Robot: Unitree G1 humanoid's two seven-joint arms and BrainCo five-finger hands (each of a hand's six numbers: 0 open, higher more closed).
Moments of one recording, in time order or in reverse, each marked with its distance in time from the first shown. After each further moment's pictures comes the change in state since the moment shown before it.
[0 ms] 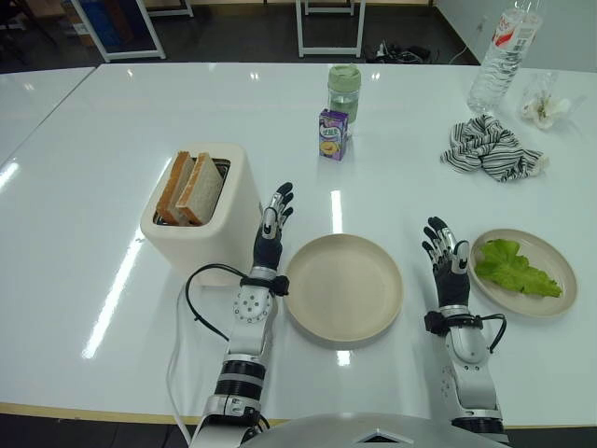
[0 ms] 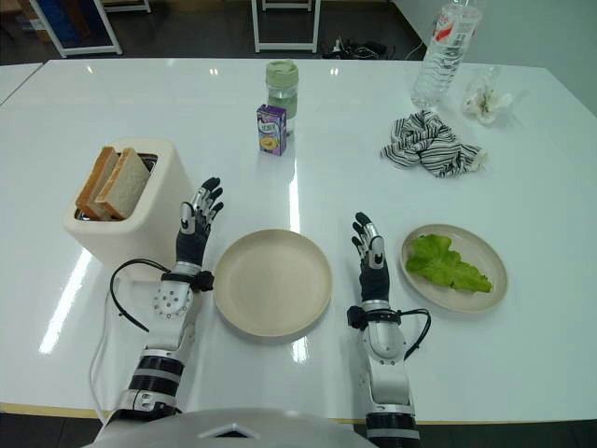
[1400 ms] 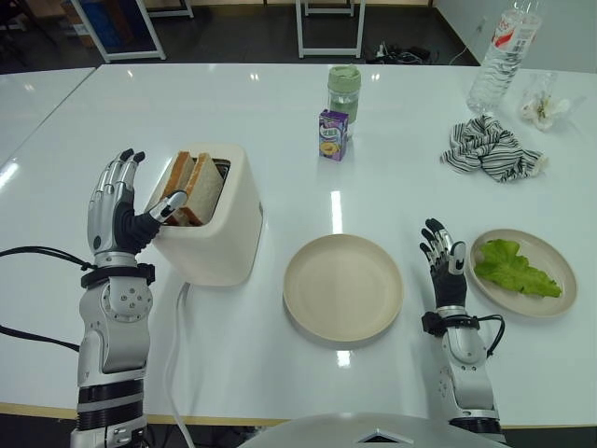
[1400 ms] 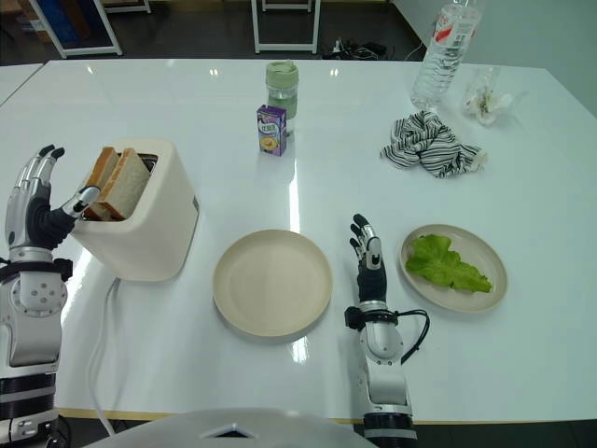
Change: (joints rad) left arm 0.123 0.543 0.300 -0.360 0.632 0.394 0.179; right arm 0.002 0.012 0.003 0.009 -0.009 0.001 -0.010
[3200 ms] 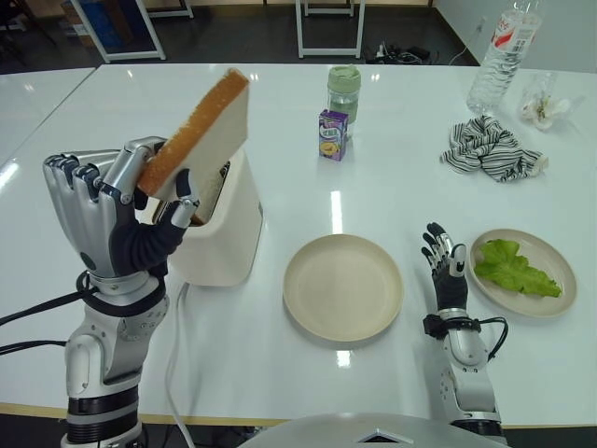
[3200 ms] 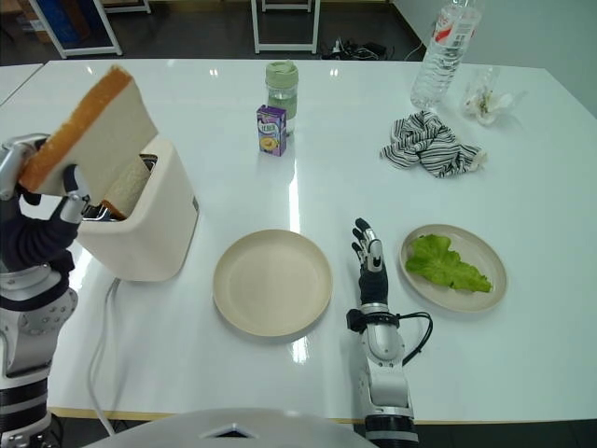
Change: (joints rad) left arm 0.028 -0.036 -0.046 -0.325 0.136 -0.541 0.543; right arm 0.010 0.000 -0.009 0.005 -0.007 0.016 -0.004
